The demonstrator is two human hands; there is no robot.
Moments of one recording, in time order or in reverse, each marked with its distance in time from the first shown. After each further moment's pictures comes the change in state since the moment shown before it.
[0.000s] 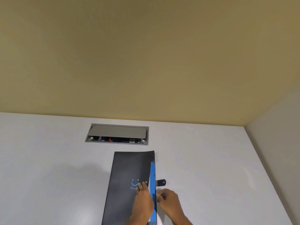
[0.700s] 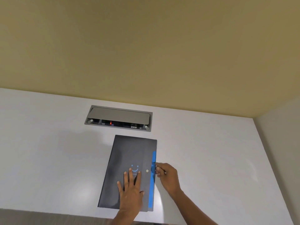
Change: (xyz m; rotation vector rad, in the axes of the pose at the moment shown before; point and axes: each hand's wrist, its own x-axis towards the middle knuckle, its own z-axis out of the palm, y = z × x) left_hand 0.016 -0.076 0.034 0.343 0.013 0.044; right_hand 0.063 0.006 0.014 0.214 0.110 -0.241
